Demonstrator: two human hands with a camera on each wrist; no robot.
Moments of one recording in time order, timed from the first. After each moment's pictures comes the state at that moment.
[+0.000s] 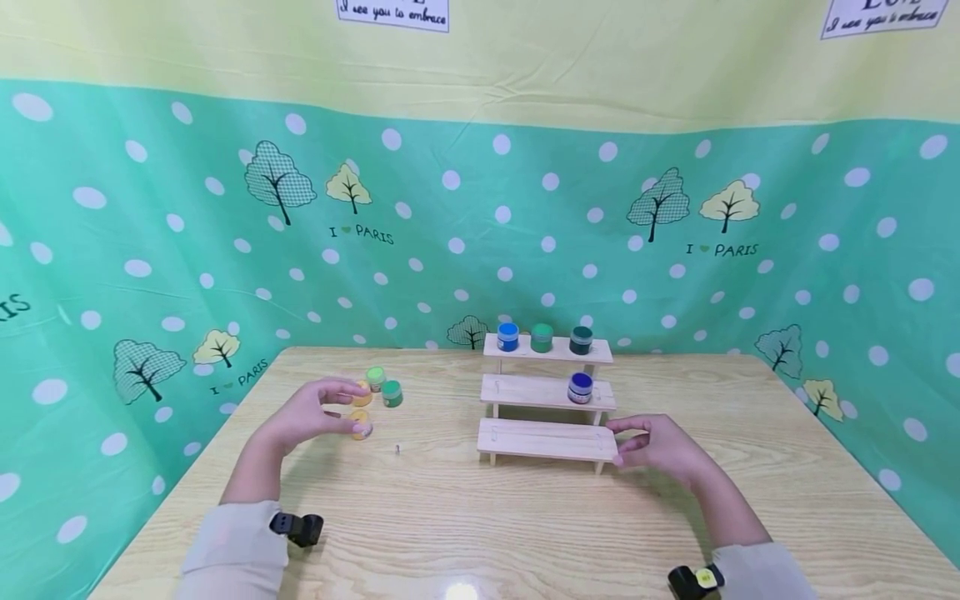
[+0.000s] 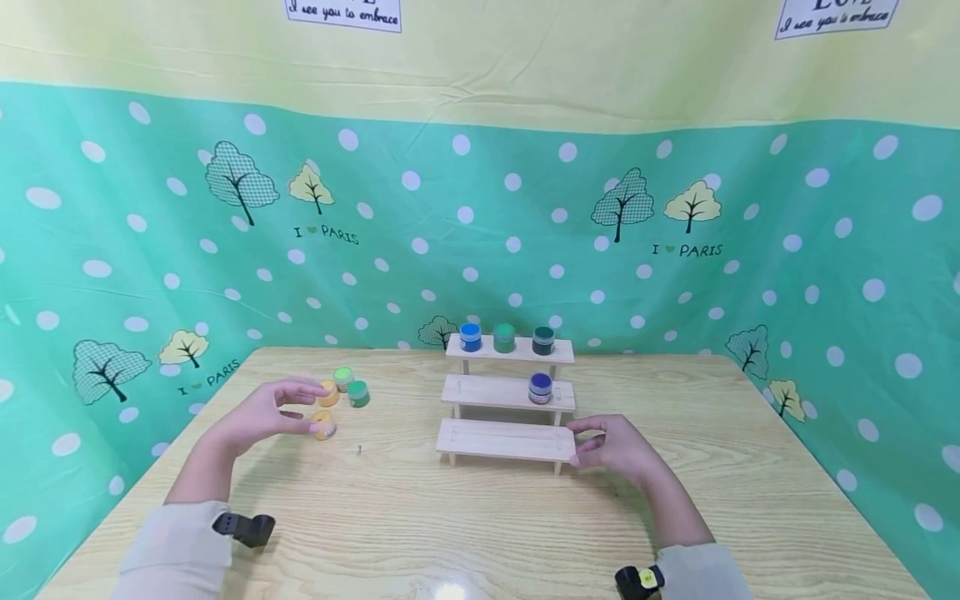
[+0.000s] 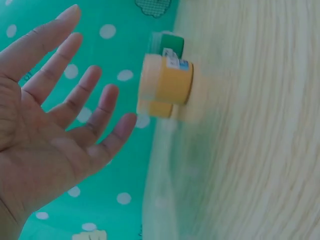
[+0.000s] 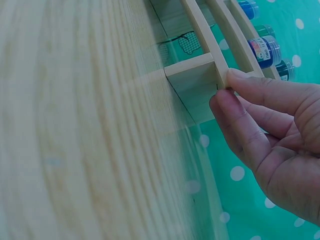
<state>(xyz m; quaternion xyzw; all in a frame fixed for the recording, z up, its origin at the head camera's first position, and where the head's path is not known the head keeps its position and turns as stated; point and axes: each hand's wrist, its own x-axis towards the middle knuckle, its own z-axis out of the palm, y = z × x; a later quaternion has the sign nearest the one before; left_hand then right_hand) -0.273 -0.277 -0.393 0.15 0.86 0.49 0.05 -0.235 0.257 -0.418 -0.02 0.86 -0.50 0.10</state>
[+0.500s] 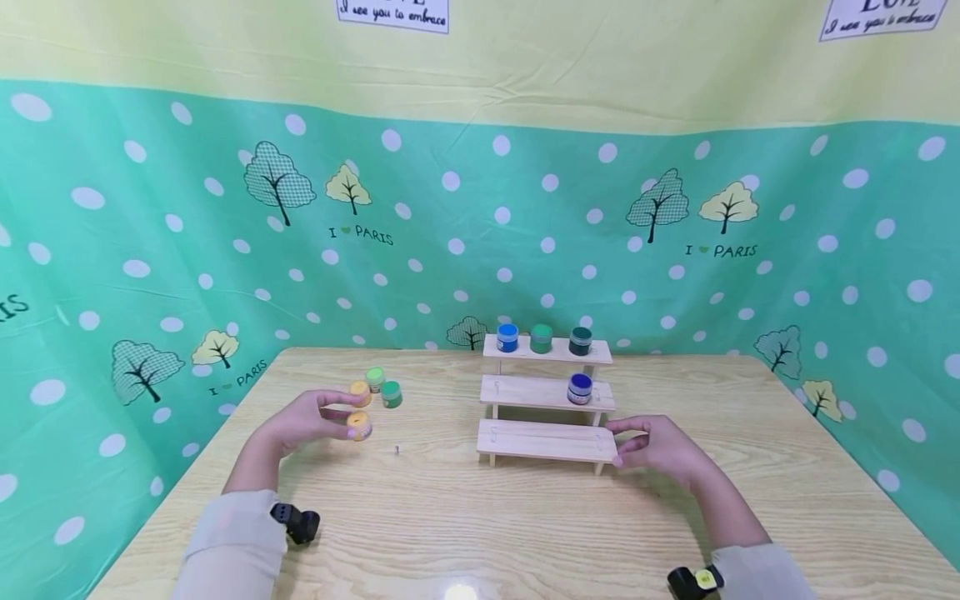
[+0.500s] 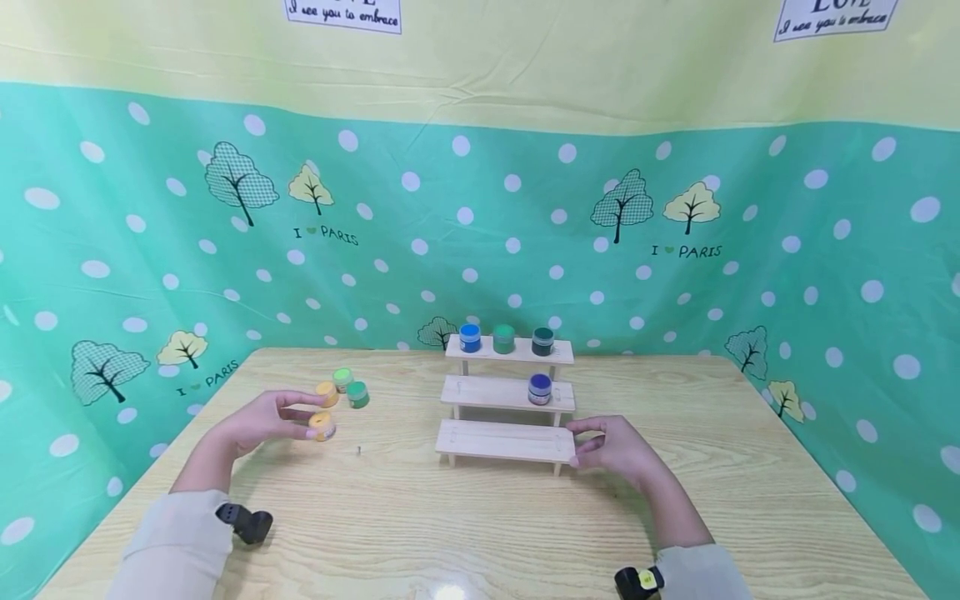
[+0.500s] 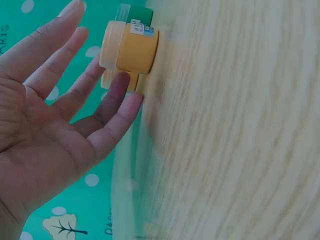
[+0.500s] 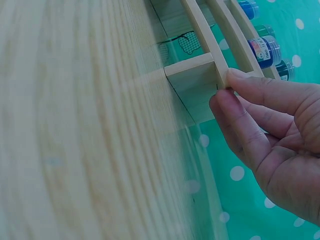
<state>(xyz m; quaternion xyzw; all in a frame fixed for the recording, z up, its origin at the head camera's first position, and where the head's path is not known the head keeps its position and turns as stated) -0.290 -0.292 -0.415 0.13 0.83 0.52 0.13 -0.232 0.256 -0.418 -0.03 0.86 -0.50 0.10</state>
